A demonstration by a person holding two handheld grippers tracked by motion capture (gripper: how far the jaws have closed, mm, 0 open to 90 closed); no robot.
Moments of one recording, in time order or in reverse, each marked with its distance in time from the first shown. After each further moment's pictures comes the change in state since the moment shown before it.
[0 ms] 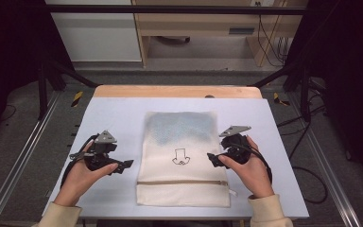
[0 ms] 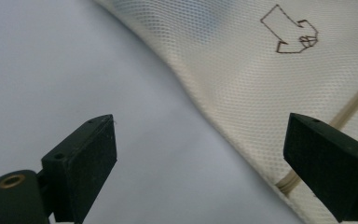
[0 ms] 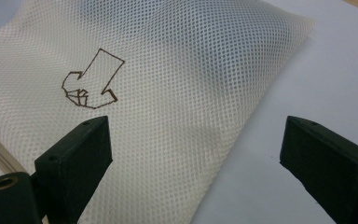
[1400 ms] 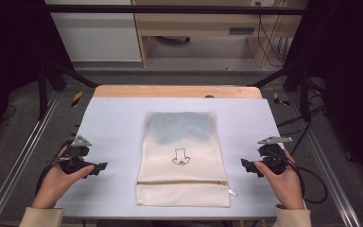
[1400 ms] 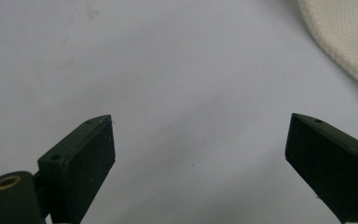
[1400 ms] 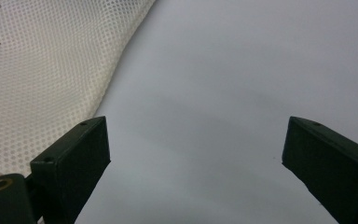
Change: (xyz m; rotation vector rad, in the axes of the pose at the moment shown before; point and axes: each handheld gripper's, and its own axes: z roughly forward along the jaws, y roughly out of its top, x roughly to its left) left arm 0.051 -0.052 -0.014 0.106 0.133 -0.075; right arm -0.066 -0.075 -0.031 0.038 -0.131 0.208
